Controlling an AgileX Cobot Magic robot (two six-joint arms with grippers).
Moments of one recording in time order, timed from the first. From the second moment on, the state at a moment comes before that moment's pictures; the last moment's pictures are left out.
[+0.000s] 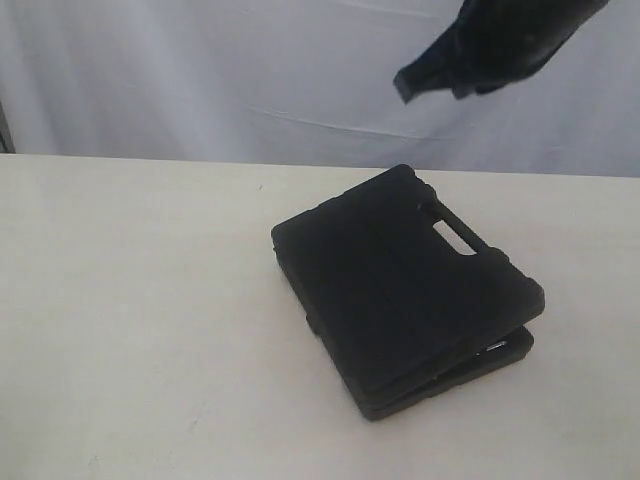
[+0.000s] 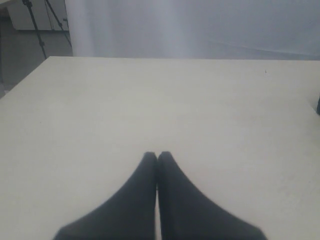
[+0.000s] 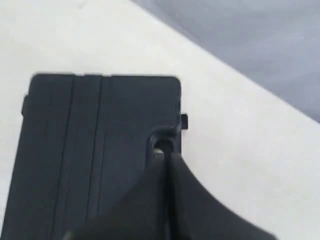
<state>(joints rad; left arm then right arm) 0.06 0.00 0.00 0.00 0.35 0.01 0.09 1.59 -1.57 -0.33 0.92 0.07</state>
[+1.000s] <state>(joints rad) 0.06 0.00 0.00 0.00 0.35 0.01 0.28 0.59 -0.44 -0.32 0.01 0.26</state>
